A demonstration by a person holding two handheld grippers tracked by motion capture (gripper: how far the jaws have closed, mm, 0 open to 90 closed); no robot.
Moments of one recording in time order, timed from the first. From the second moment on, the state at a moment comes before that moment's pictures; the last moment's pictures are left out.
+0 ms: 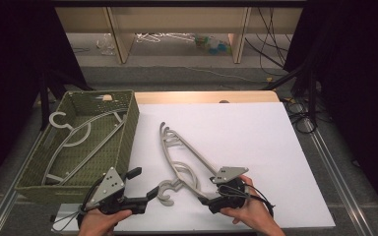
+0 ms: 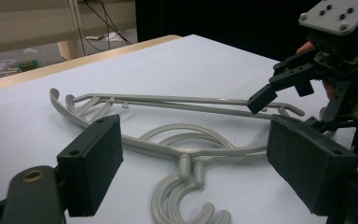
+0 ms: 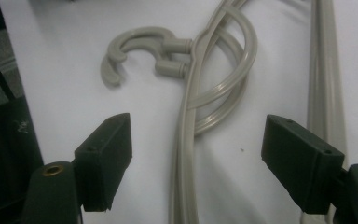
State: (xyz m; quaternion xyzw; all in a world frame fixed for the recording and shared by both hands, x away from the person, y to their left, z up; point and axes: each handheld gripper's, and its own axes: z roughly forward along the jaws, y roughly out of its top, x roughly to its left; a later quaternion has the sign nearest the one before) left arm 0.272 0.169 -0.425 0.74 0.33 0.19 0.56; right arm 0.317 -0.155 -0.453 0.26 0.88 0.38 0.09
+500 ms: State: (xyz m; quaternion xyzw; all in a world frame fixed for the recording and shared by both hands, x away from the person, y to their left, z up) left arm 0.273 0.171 -0.427 0.74 0.33 0.18 0.56; right arm 0.330 -0.126 -0.472 0.27 0.92 0.29 0.06
